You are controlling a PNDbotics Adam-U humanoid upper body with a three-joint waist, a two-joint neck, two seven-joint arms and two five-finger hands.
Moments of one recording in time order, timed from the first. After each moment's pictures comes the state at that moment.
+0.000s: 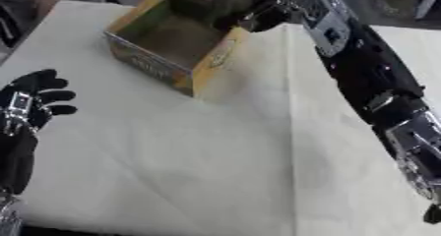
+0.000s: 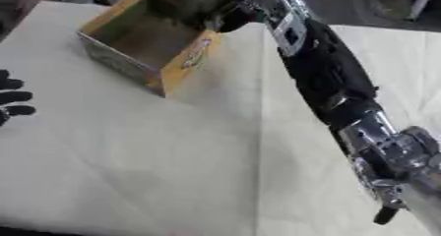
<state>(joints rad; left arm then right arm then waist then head) -0.36 0.18 -0.24 -1.82 0.12 0.10 0.08 -1.05 -0.49 0.10 -0.96 0.66 -0.45 0.21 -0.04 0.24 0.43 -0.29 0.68</state>
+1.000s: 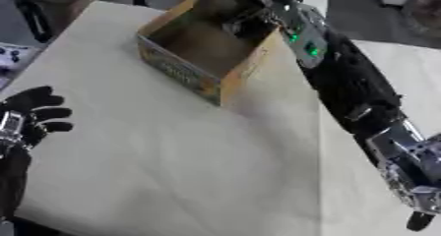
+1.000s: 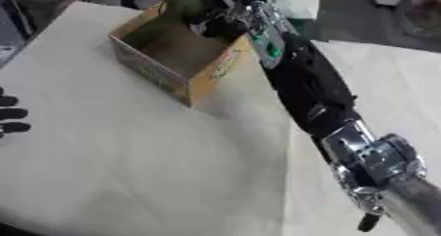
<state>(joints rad) -0.39 0.16 -0.26 -1.82 0.13 0.10 0.06 -1.07 -0.48 0.10 -0.92 0.82 -0.33 -0.02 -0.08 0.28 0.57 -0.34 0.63</state>
